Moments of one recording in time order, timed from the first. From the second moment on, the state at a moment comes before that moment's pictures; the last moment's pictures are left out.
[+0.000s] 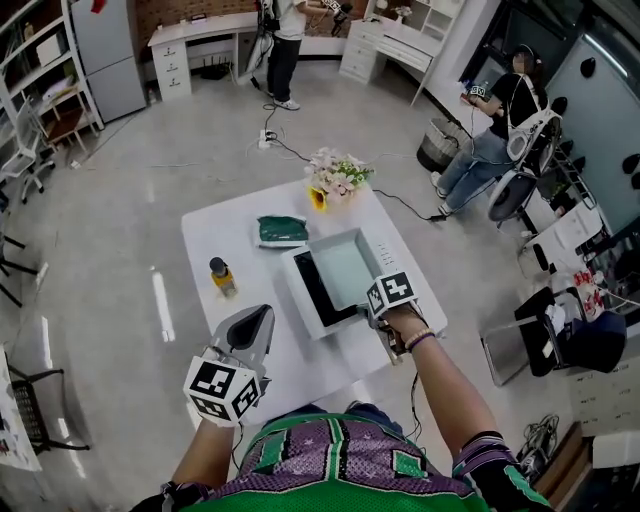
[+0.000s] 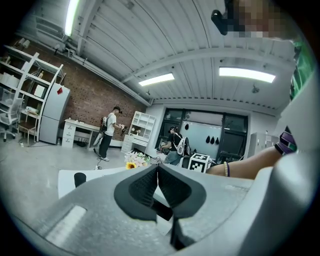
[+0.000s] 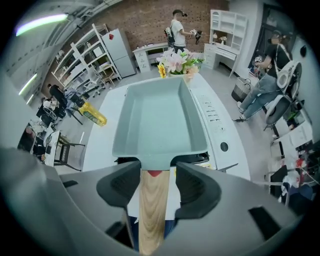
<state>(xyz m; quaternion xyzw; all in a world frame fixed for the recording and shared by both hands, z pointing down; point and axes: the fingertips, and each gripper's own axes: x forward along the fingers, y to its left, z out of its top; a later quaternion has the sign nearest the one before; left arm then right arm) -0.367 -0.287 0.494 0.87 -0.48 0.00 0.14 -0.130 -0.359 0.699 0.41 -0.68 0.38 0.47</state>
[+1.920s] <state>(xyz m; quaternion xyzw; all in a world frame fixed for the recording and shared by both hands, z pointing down) -0.188 -0.236 0.415 0.74 -0.67 0.00 0.05 0.014 -0.346 0.472 0.30 -0.94 0.09 0.11</state>
